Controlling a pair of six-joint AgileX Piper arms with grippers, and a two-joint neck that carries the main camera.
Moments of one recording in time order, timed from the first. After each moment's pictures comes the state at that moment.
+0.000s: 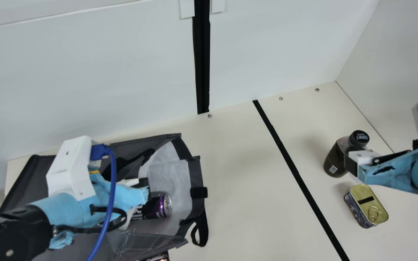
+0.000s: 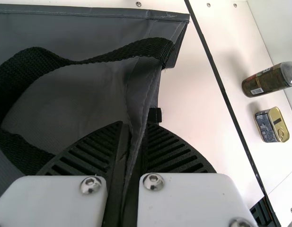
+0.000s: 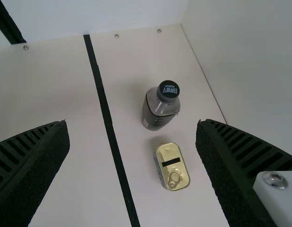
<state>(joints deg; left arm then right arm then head) -35.3 86.7 -81.4 -17.8 48.3 -13.4 -30.4 54.7 -79.7 4.1 70.0 -15.5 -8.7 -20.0</state>
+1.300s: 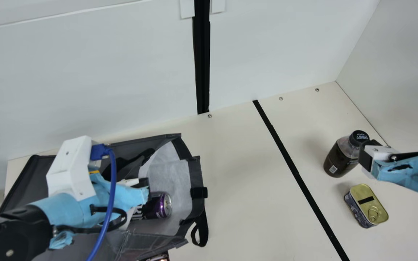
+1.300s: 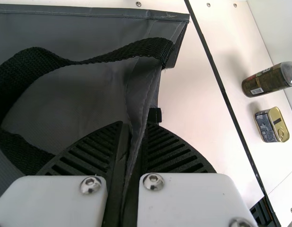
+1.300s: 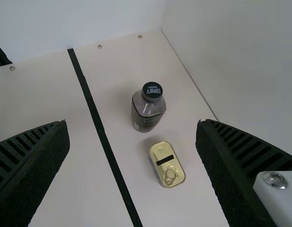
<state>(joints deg) -35.3 86.7 -81.4 -17.8 48.3 -13.4 -31.6 53.3 -80.4 1.1 69.9 -9.2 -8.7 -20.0</state>
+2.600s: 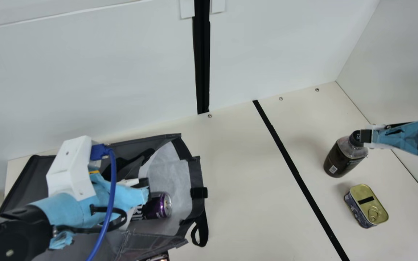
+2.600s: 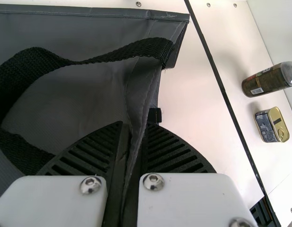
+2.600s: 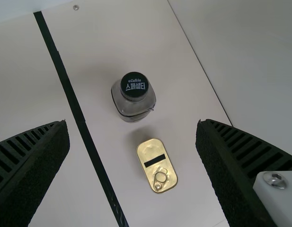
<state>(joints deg) -35.3 86.7 -81.4 -17.8 48.3 -13.4 -39.4 72.4 -85.8 5.4 69.8 -16.6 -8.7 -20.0</state>
